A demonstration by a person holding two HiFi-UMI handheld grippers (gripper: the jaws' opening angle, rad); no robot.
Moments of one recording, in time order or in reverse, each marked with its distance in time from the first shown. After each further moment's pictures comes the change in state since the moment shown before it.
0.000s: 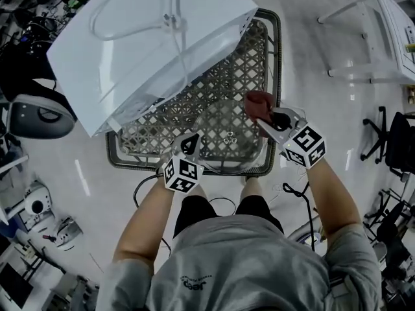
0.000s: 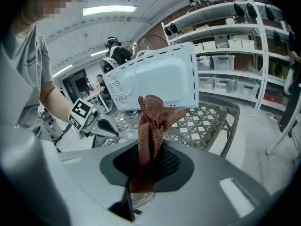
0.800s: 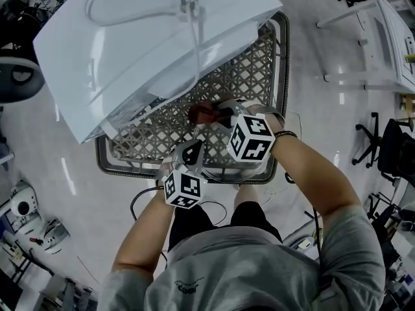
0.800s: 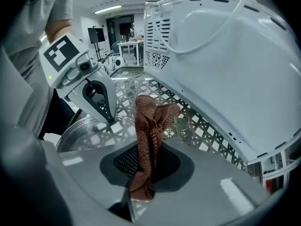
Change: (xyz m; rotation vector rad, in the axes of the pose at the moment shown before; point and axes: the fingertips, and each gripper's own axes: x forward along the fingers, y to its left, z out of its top) left arm -0.004 -0.004 0.005 -0.030 -0.115 0.024; right arm 0.142 0.056 0.001 -0.678 0.429 0.139
